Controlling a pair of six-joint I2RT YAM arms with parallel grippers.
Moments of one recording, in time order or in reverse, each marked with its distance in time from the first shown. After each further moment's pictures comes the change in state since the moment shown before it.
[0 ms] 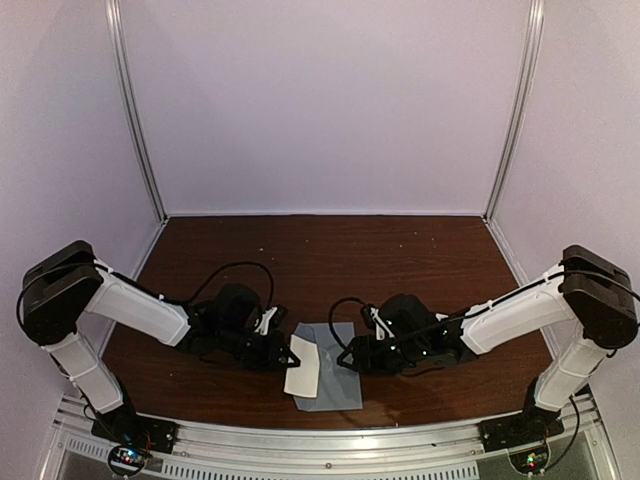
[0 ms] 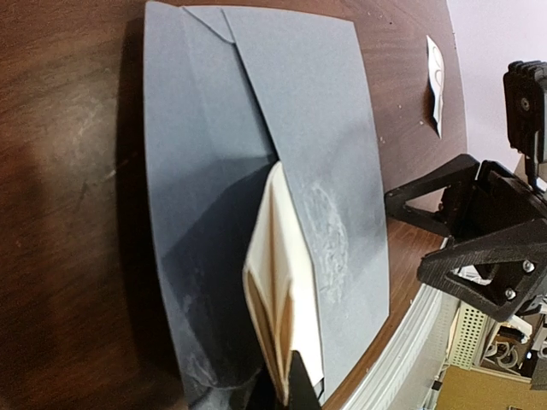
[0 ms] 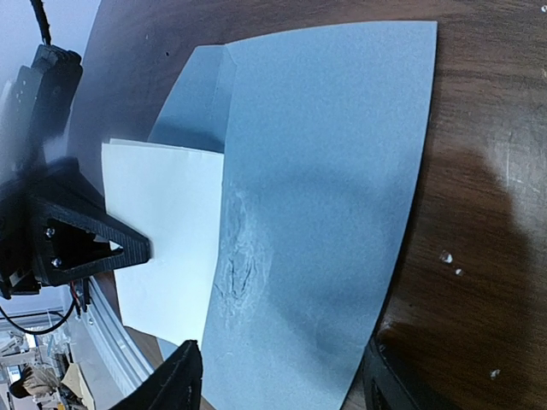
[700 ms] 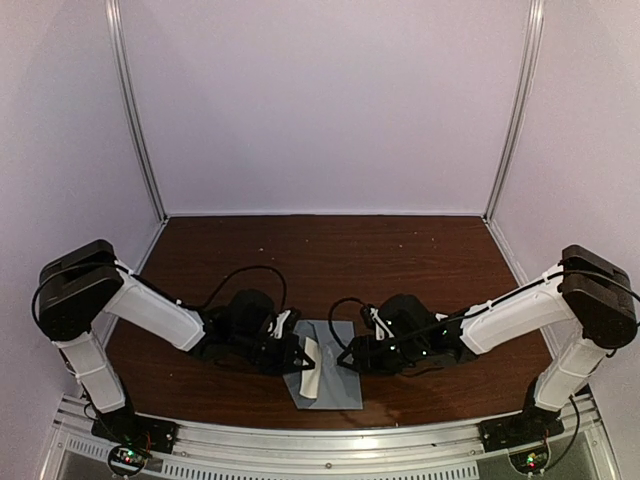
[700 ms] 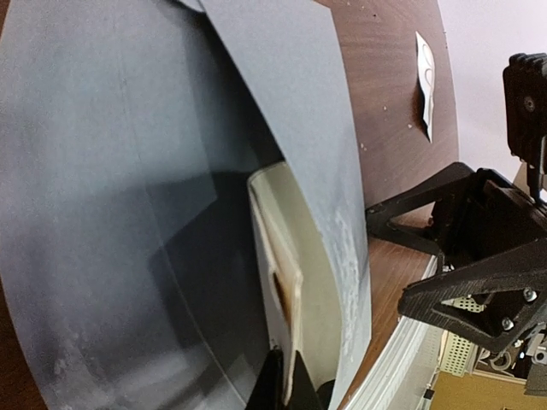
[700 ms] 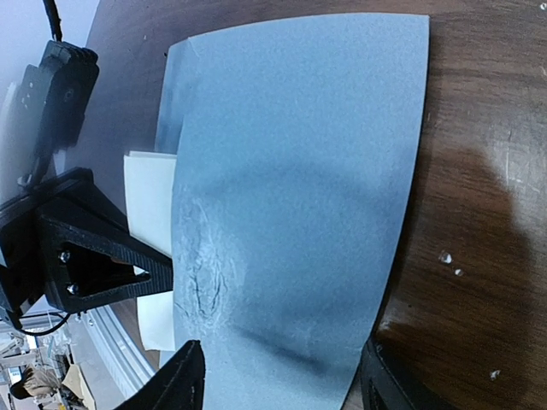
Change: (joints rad) left arm -0.071 0.097 0.042 0.117 -0.036 -0.079; right arm 0.000 0.005 0.002 0.002 -0.003 0.002
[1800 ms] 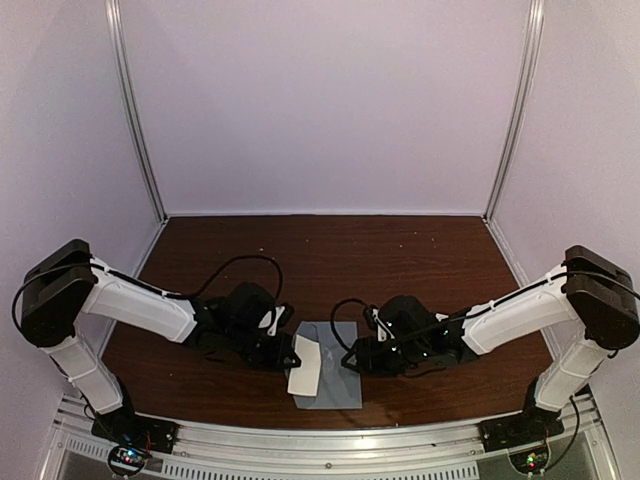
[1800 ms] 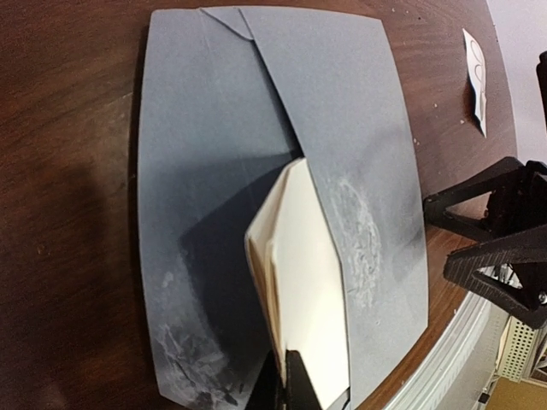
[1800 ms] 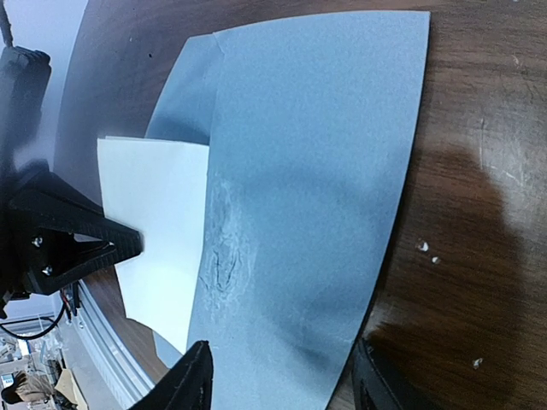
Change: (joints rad) left arm -0.005 -0.101 0.068 -0.333 -0.142 0.159; right arm 0.007 -0.017 -0.001 -0.043 0.035 0.000
